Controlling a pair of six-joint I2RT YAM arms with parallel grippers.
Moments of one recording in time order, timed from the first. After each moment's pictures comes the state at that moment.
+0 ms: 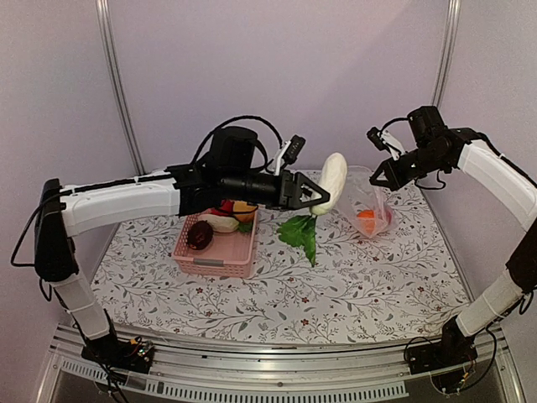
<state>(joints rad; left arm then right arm) -0.93 1.71 1.46 -0.07 0.49 -0.59 0.30 1.51 1.50 -0.86 -0.38 -0.24</state>
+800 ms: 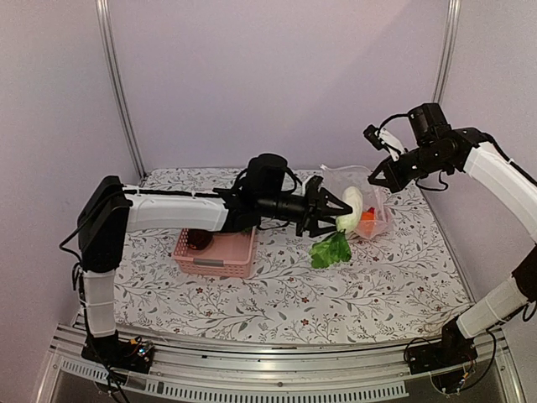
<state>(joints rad) -0.95 2.03 1.52 0.26 0.65 -1.31 0.36 1.45 1.49 -0.87 -0.33 -0.29</state>
